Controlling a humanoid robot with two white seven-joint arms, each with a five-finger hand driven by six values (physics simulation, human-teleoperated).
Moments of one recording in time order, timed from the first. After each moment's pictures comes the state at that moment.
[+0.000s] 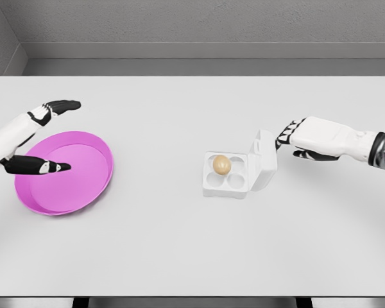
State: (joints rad) left arm -0.02 0.64 0.09 -1.66 0.01 -0.61 -0.51; right arm -0.39 -0.75 0.32 -1.57 0.48 -0.61 0.61
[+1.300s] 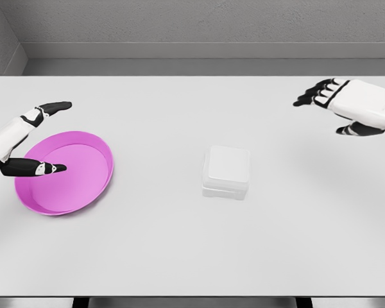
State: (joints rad) left arm 0.00 0.61 0.12 -1.63 0.01 -0.61 -0.51; right arm -0.37 -0.84 0.12 -1.64 0.41 -0.61 0.61
